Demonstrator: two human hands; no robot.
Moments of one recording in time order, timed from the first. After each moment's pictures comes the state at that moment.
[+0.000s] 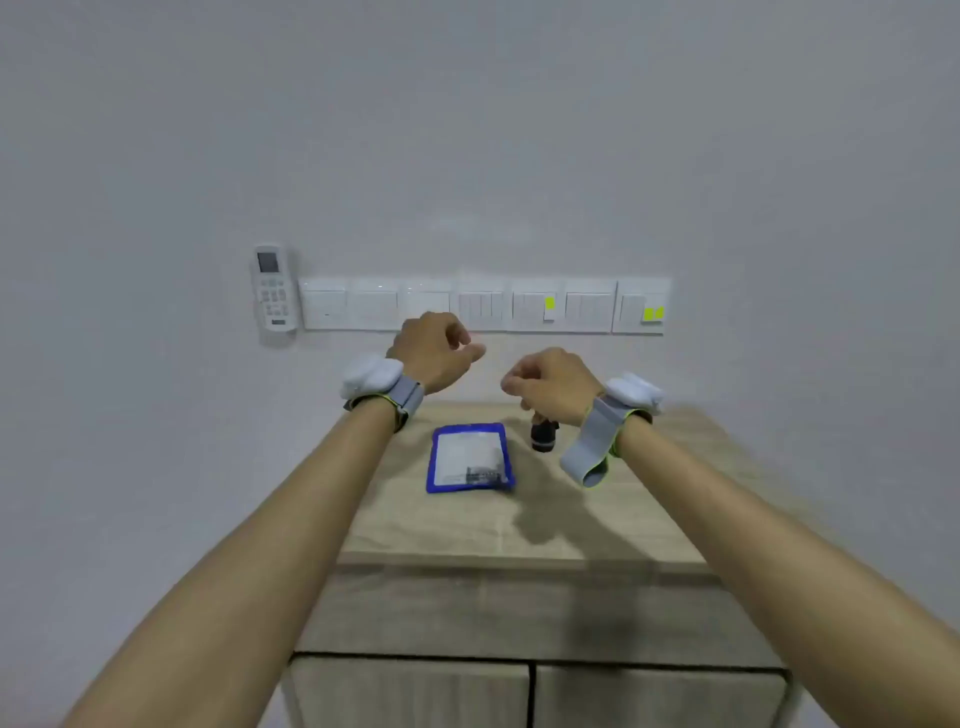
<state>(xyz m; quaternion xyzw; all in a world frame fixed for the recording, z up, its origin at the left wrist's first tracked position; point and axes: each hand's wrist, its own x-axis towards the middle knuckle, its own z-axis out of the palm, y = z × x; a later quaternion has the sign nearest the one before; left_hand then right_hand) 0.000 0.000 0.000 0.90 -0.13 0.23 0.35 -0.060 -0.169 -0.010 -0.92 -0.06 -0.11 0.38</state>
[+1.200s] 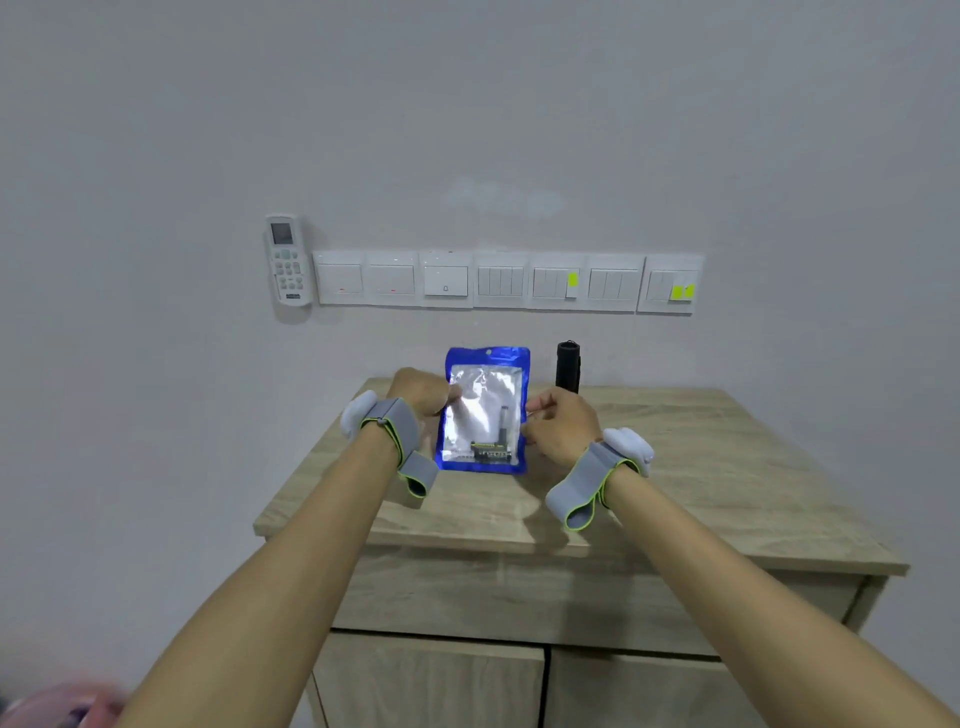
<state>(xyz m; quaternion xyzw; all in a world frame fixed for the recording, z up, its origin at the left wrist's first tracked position) 0.012 0.023 -0.064 0.82 0.08 0.02 0.56 -0.034 -0.150 -0.095 -0.86 0.06 -0.14 0.49</state>
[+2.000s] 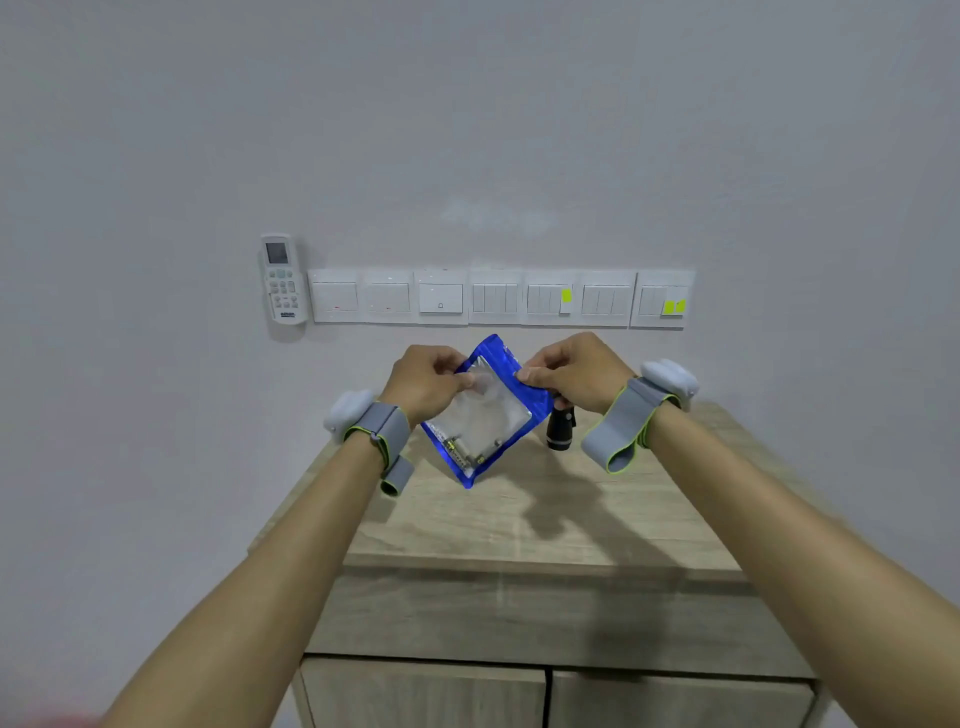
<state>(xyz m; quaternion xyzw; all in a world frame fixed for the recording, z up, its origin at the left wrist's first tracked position) -0.010 0.020 -0.032 0.85 -0.10 0.12 0.50 -0.048 -0.175 -0.006 -0.87 -0.08 -0.09 0.47</state>
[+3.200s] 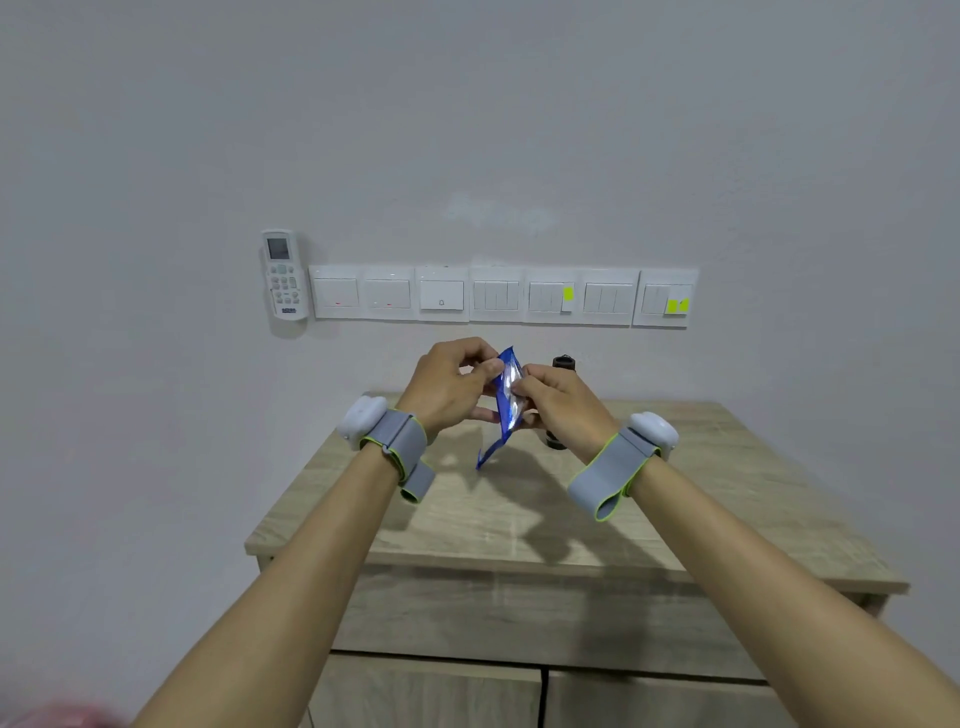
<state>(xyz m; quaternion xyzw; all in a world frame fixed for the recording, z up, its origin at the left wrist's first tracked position) -0.044 -0.009 -0.023 0.79 -0.16 0.09 0.59 -0.061 -0.151 -0.038 -0.76 -0.13 -0.08 0.63</state>
